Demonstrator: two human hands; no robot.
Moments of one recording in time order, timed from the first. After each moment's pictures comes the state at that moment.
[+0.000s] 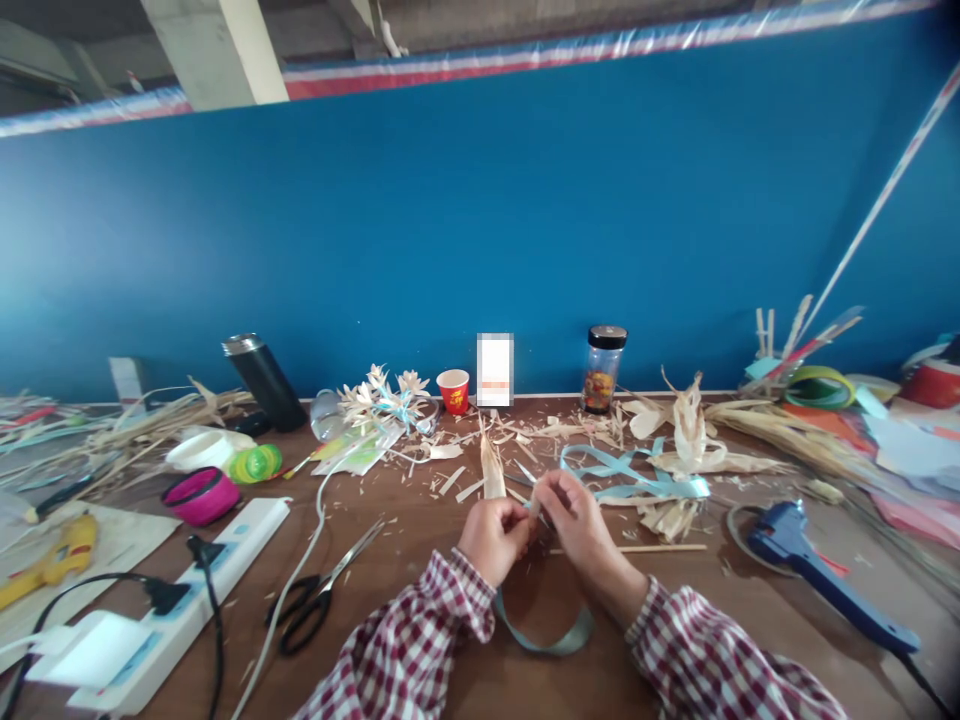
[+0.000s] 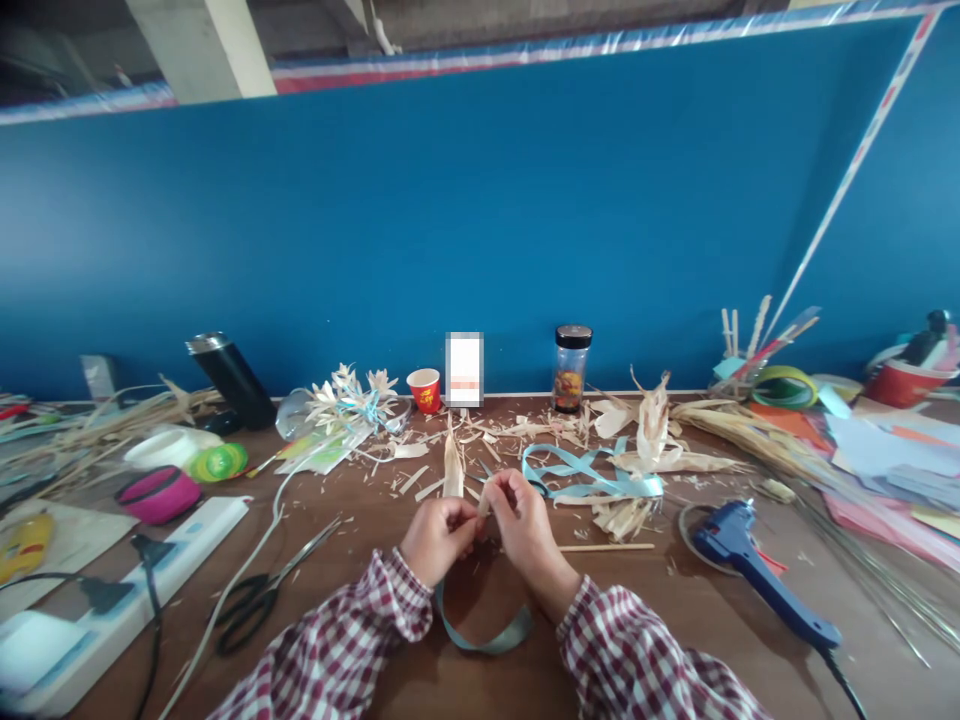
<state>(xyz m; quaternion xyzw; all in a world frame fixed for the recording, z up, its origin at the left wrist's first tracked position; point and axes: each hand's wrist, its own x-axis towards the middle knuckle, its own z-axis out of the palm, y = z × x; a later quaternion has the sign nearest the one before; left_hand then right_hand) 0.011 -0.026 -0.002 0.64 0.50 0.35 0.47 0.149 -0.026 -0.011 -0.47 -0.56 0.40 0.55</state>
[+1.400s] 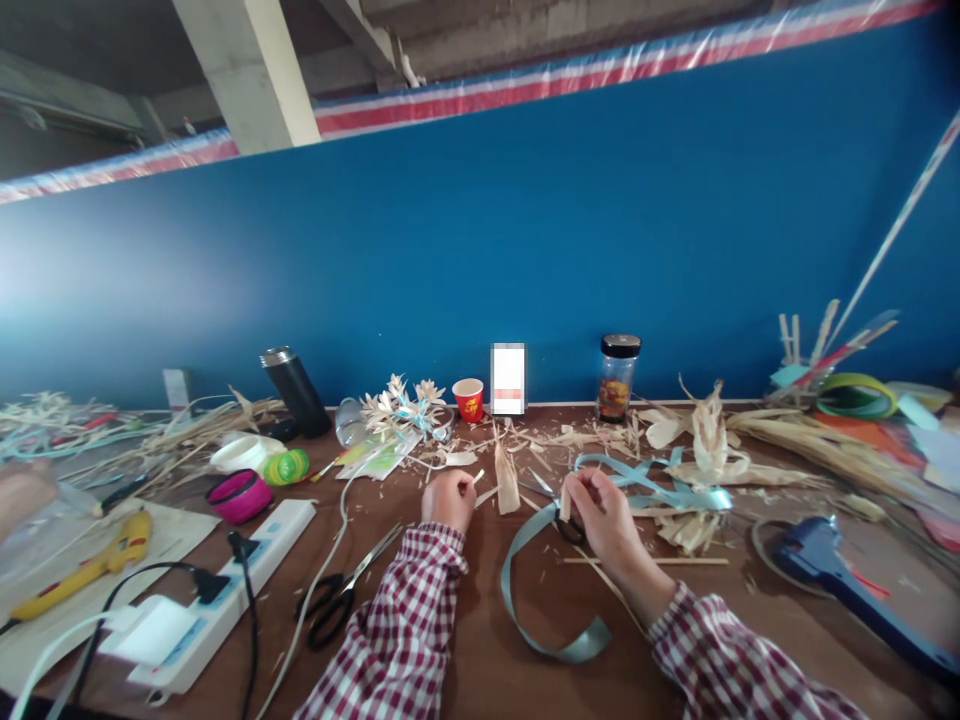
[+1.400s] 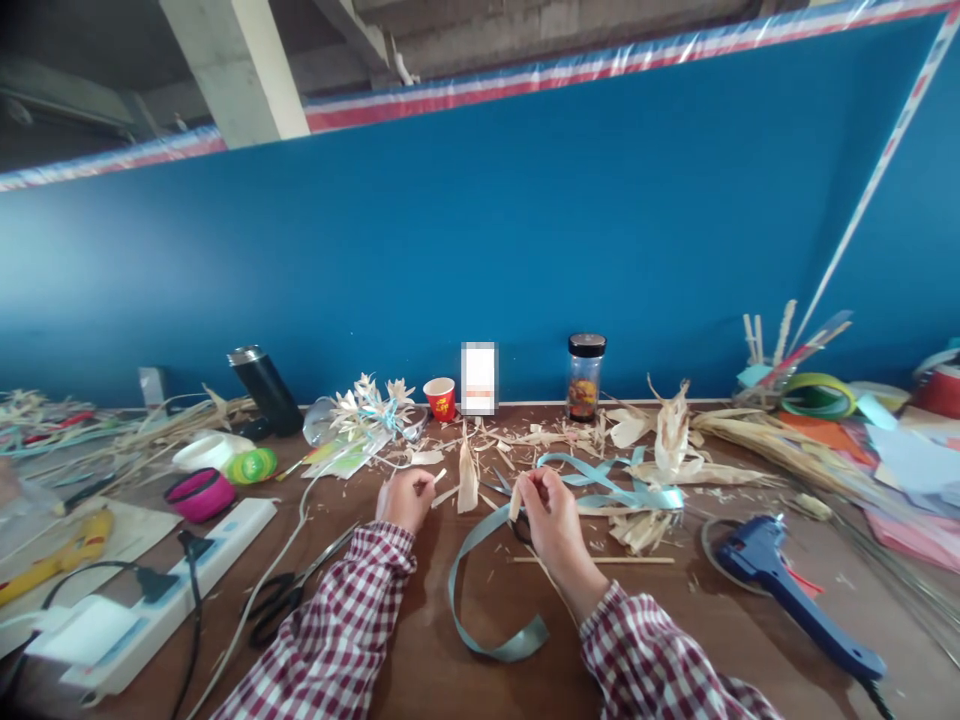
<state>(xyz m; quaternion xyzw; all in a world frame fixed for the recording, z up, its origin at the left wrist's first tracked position) -0.053 0.027 -0.009 0.66 0.68 0.31 0.09 0.164 -0.011 -0.021 -0.49 -0.50 0.37 0.60</state>
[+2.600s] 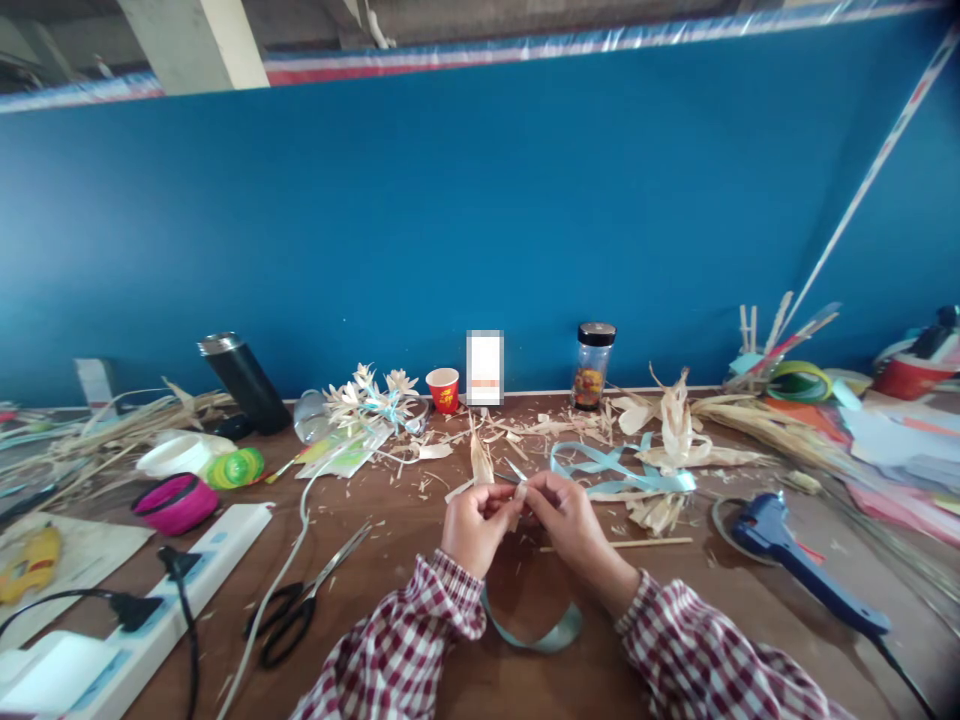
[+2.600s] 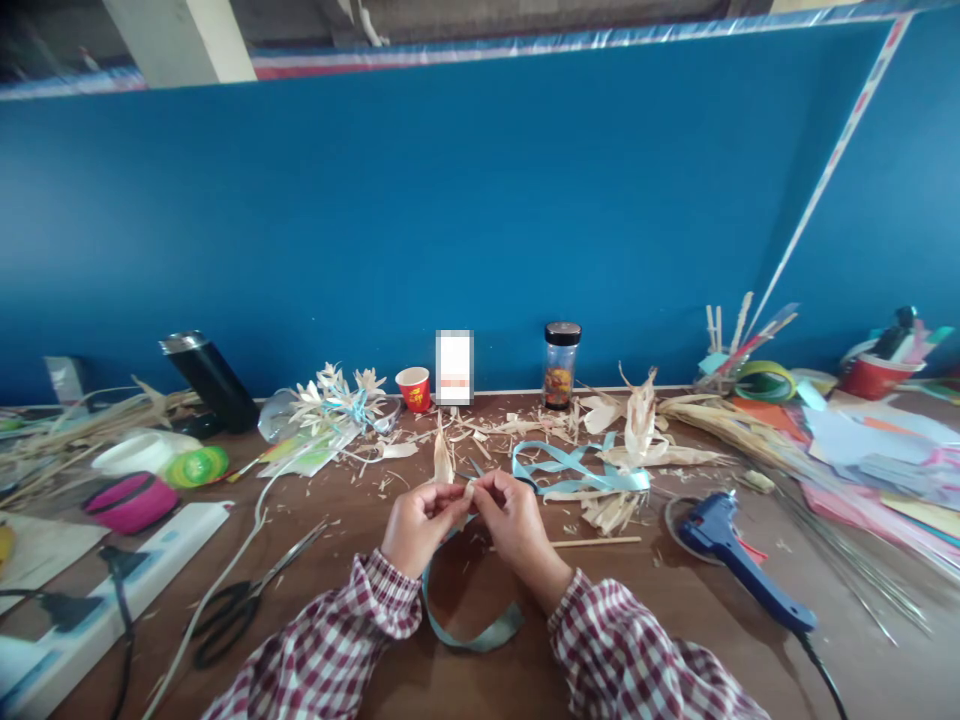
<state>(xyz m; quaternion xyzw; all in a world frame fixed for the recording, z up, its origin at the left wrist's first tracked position) 0.013 -0.022 0.002 0.56 0.49 0.46 0.48 0.149 -0.028 -0.001 -0.48 -0.57 0.41 0.53</state>
